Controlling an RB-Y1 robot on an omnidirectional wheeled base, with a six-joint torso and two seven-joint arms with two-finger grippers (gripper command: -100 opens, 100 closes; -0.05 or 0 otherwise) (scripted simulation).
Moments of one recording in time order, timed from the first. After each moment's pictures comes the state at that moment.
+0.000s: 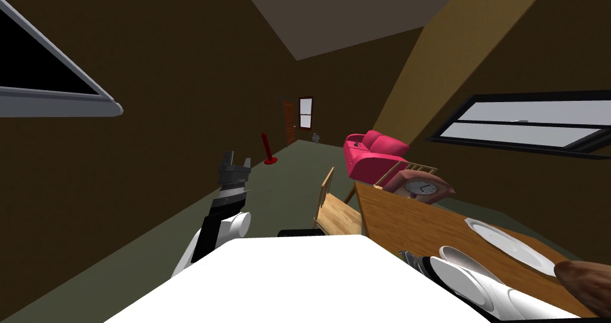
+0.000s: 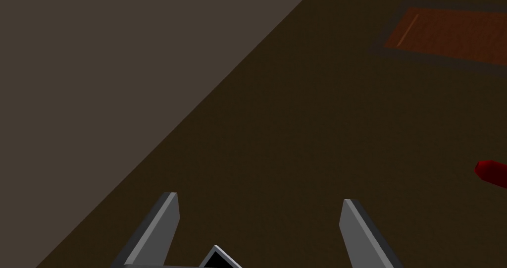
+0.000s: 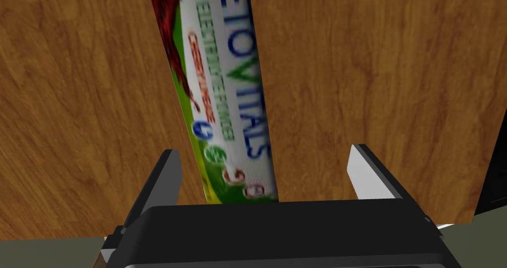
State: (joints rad) left arm 0.47 -0.04 0.05 -2.30 -0.01 -0.37 0.15; right arm 0.25 -1.28 0.92 -1.19 1.53 -0.30 -0.22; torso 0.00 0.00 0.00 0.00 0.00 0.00
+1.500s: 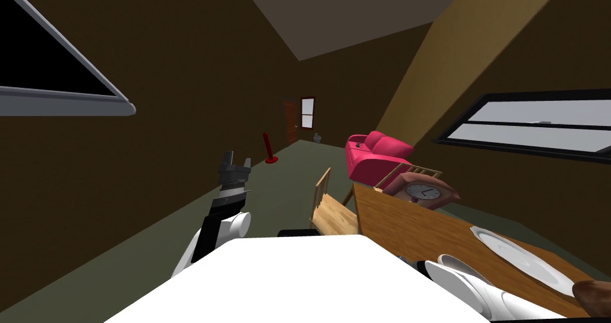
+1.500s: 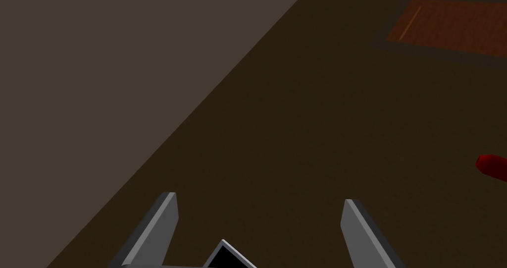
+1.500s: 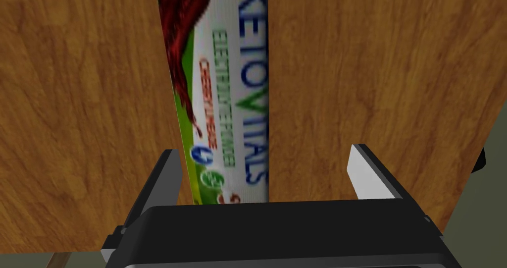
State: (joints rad) left arm 0.47 -0.04 0.05 -2.30 -0.01 -0.37 0.15; right arm 0.25 -1.27 0.96 -1.25 1.57 -0.34 -0.21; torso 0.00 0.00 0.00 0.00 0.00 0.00
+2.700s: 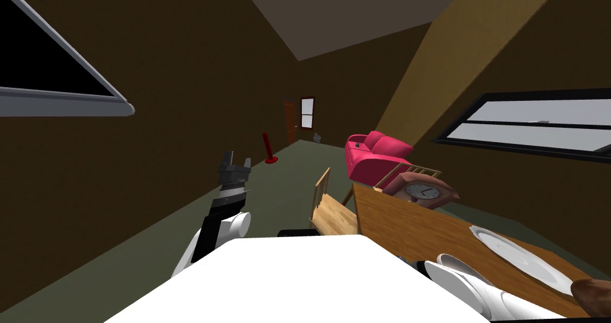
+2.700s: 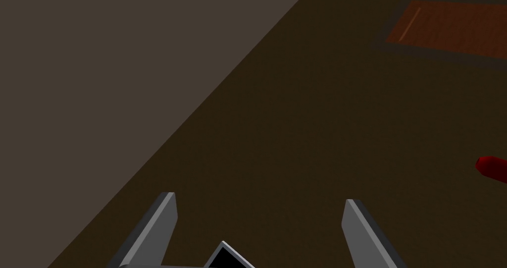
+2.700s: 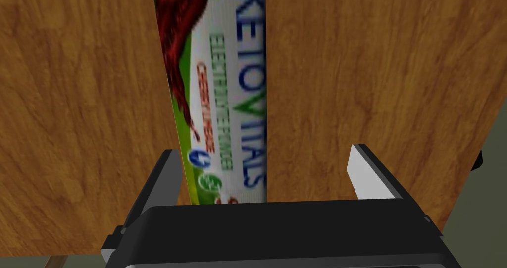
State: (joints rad) left arm 0.47 -0.04 0.05 -2.30 -0.01 -0.37 0.15; right arm 0.25 -1.27 0.96 -1.26 1.57 -0.34 -0.21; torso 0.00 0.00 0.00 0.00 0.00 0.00
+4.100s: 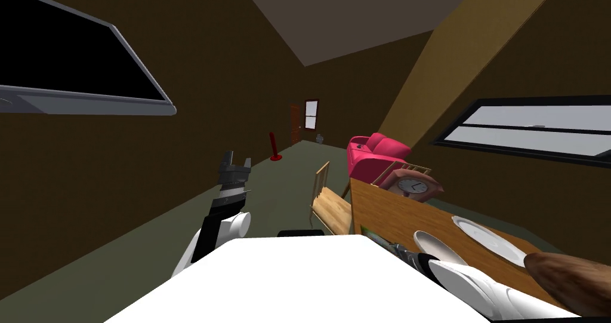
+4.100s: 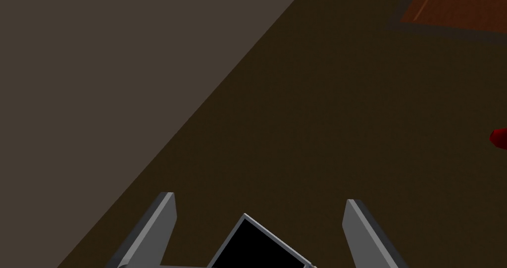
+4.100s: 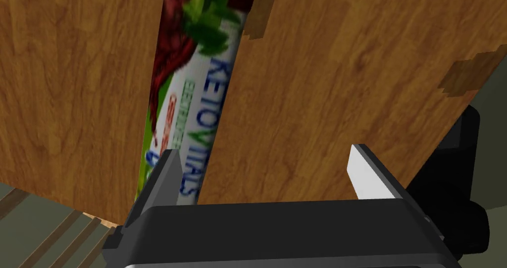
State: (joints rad) left arm 0.47 -0.04 0.05 -2.30 -0.01 -0.37 0.15; right arm 0.25 -1.31 0.93 -1.27 1.71 -0.20 -0.08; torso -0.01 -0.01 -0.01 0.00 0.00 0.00
